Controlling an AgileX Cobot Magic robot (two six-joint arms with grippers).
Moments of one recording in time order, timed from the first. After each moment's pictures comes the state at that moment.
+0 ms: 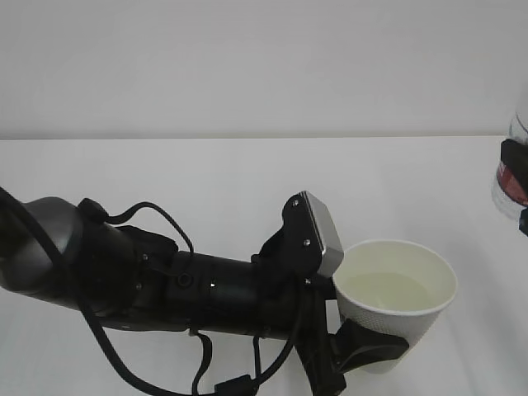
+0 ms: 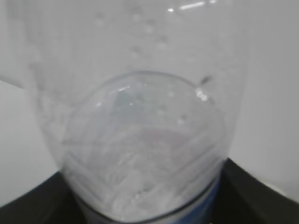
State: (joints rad) left arm -0.83 2.04 -0.90 0.87 -0.83 -0.50; right arm 0.09 1.04 -0.27 -0.16 -0.59 -0.21
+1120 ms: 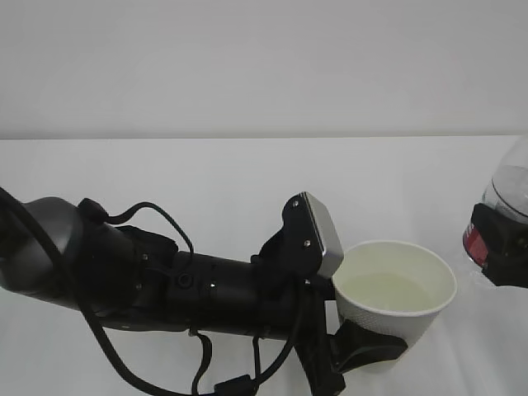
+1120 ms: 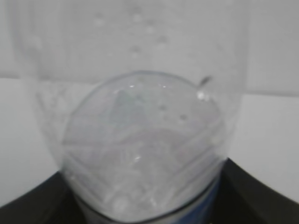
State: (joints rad) left arm -0.83 2.04 -0.90 0.87 -0.83 -0.50; right arm 0.09 1.52 -0.13 -0.06 -1.09 0.01
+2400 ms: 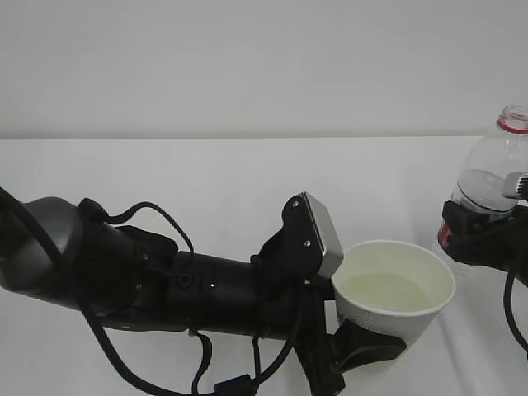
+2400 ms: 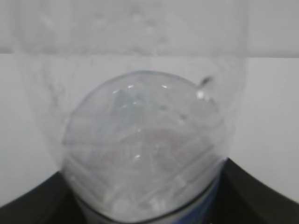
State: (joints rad) left arm -0.83 2.04 -0.90 0.87 -0.82 -0.50; right arm 0.09 1.83 -0.31 -0.02 -1.11 0.02
